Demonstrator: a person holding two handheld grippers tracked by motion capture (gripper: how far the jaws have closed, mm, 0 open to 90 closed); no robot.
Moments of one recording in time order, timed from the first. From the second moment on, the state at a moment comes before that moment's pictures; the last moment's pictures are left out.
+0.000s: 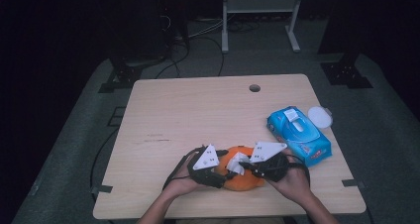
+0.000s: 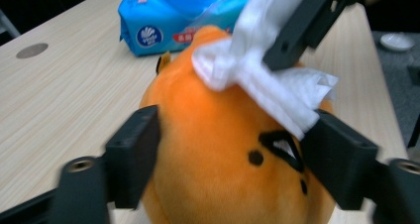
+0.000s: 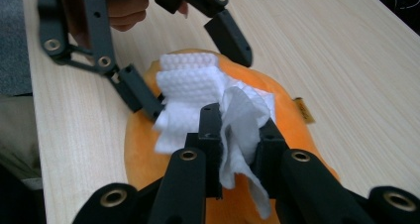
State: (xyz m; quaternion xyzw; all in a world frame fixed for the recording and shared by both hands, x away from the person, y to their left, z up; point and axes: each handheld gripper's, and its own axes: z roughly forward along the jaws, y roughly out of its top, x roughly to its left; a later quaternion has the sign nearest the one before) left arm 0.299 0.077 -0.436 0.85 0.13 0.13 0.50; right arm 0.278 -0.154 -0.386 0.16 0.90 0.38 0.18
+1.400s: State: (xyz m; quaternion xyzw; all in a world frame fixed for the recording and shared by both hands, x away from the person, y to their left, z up) left arm 0.313 0.094 -0.440 0.84 0.18 0.10 0.51; right arm 0.304 -0.192 -0.401 0.25 0.88 0.40 0.11
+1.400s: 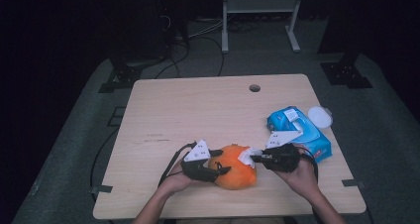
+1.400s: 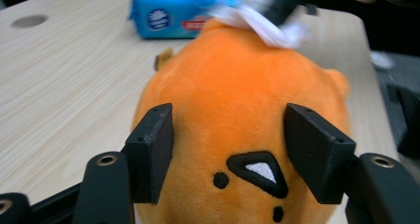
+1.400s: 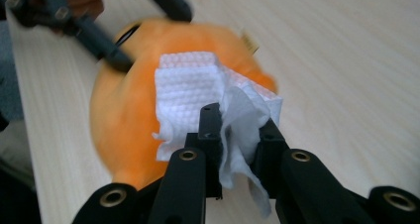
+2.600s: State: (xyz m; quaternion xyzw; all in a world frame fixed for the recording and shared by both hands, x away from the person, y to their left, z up) left arm 0.305 0.080 -0.441 0.85 0.13 0.09 0.50; right arm 0.292 -0.185 -0.400 0.24 0.85 0.46 0.10
